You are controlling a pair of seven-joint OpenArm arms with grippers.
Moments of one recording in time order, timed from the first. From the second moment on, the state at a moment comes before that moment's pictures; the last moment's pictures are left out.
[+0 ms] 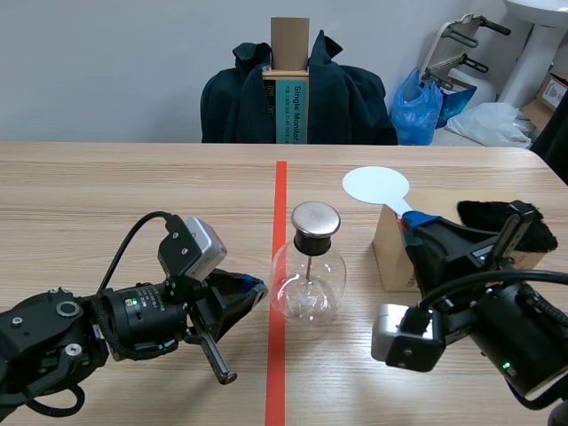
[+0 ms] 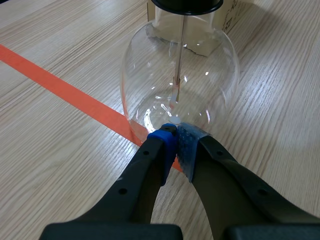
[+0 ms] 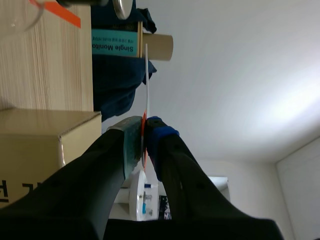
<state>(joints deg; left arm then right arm) -3.4 -24.8 36.7 67.2 -6.1 -26.8 -20.2 -25.0 15.1 -1.7 88.6 -78.3 -28.1 25.1</state>
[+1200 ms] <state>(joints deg) -3.4 -24.8 36.7 67.2 -6.1 -26.8 -20.0 -36.5 15.1 22.2 118.0 -51.0 -28.2 18.7</state>
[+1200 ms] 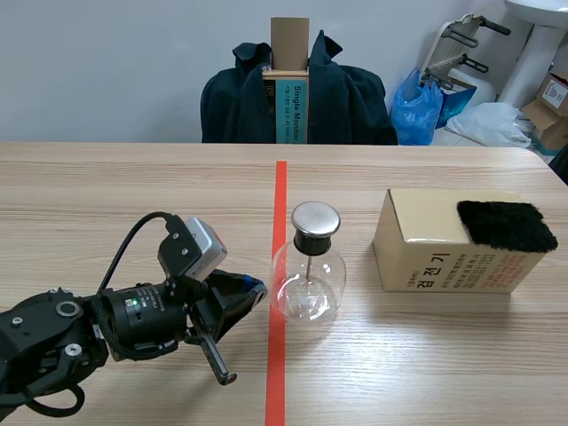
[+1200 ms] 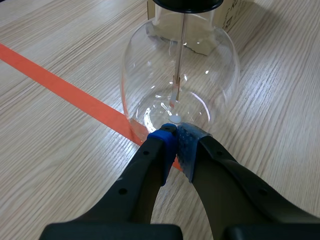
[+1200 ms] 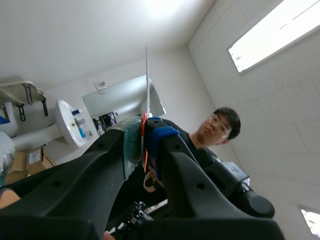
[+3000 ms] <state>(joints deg) 35.8 -53.3 11.9 108.5 -18.6 -26.6 -21.1 -22.7 12.5 26.3 91.9 -48.9 -26.5 24.9</state>
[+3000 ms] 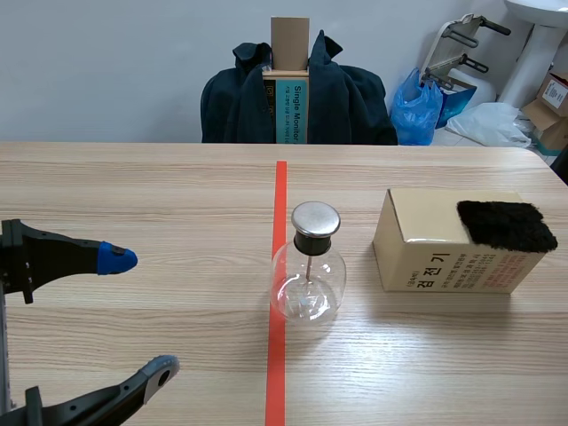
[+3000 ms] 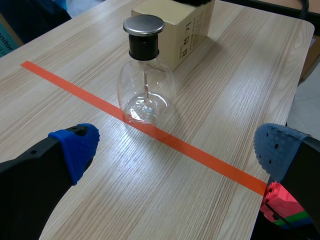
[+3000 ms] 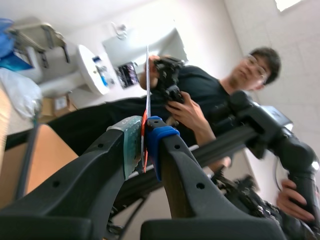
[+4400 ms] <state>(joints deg) 35.8 -53.3 11.9 108.5 -18.5 -26.6 -21.1 -20.1 9.0 21.0 68.5 -70.3 -25.0 40.7</state>
